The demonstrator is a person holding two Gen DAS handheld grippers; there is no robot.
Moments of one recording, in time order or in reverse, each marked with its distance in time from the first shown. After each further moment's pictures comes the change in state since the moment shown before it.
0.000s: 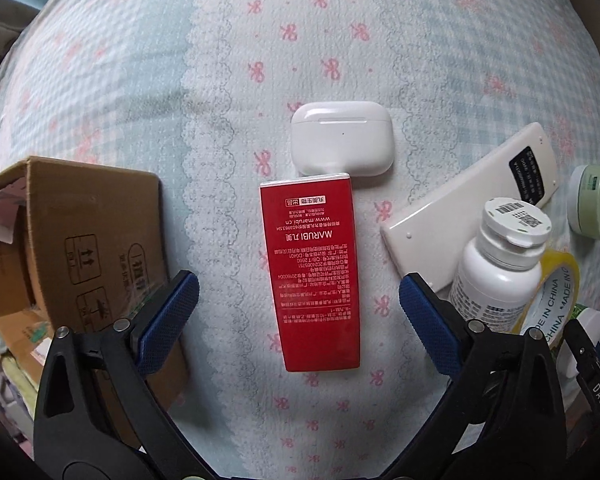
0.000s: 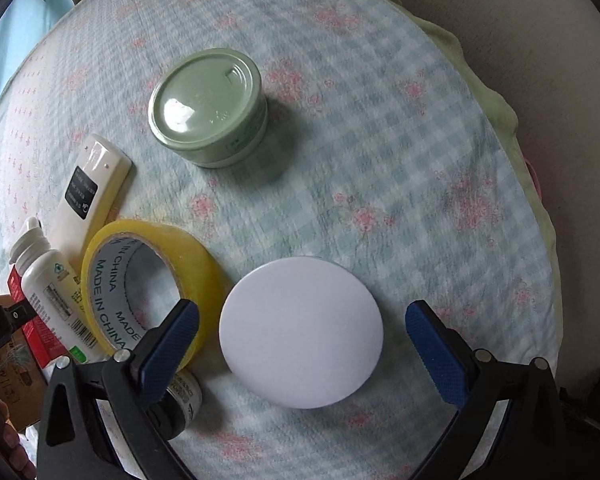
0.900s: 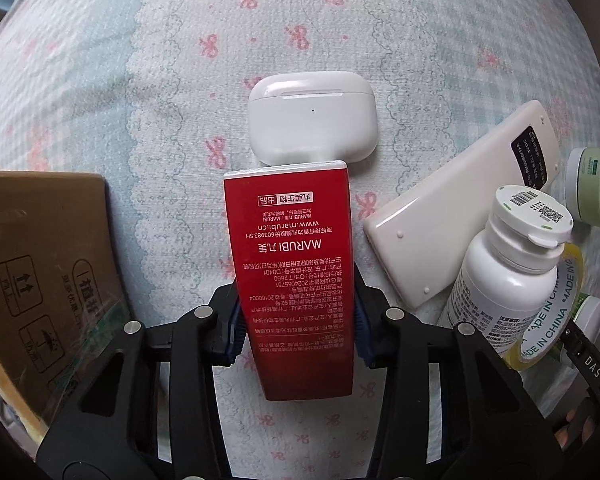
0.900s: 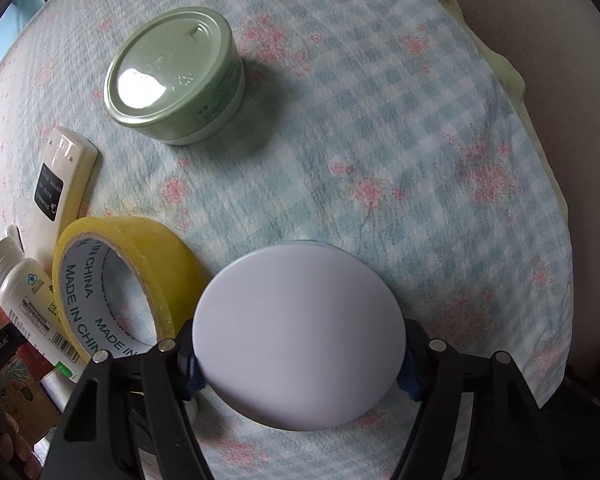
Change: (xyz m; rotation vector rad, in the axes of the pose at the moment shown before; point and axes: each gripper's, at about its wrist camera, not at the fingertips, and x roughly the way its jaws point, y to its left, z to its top) left arm 0.035 -0.011 0.002 0.047 0.039 -0.080; right arm 0.033 -0.006 0.005 0.053 0.101 -0.021
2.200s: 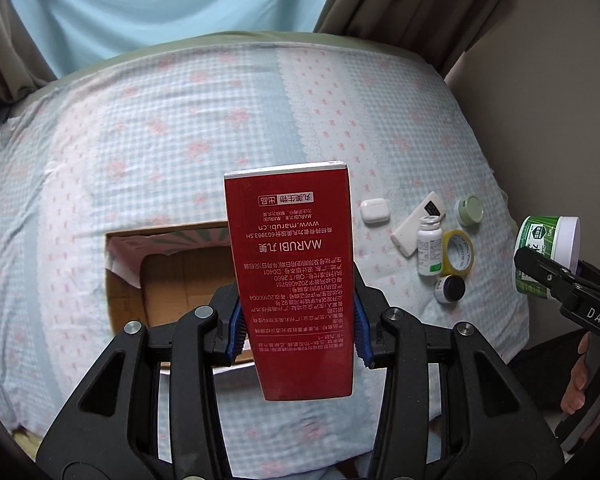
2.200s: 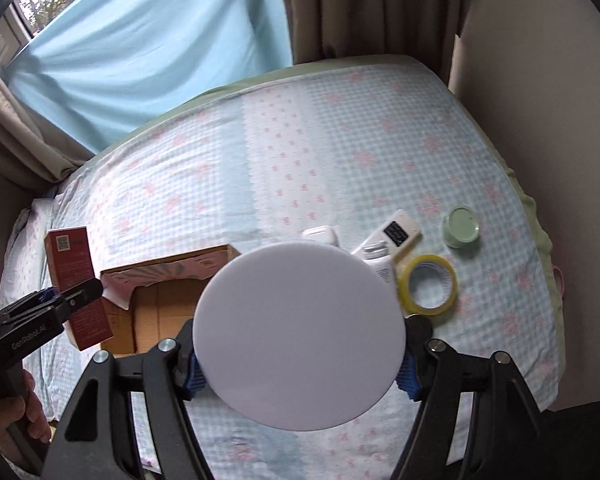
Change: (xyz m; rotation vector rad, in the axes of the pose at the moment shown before) left arm -0.306 0.243 -0.103 0.106 -0.409 -0.180; right arm -0.284 0.215 -0.173 -0.383 -0.388 0.266
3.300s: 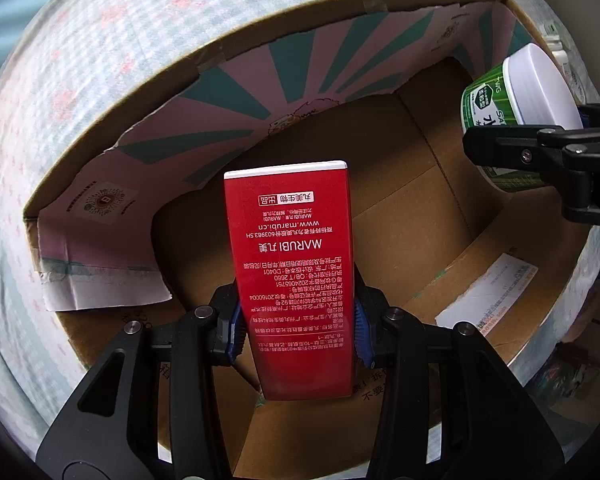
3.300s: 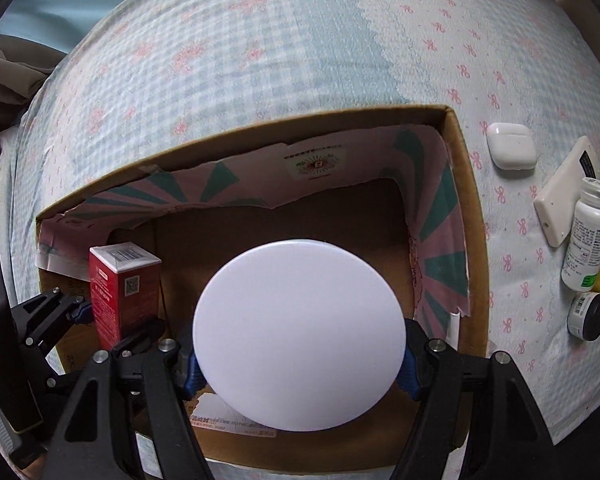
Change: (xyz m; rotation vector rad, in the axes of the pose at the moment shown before) left arm 0.215 0.116 -0.056 0.355 0.390 0.079; right arm 0.256 0.131 -0.025 -0.028 0.388 0.016
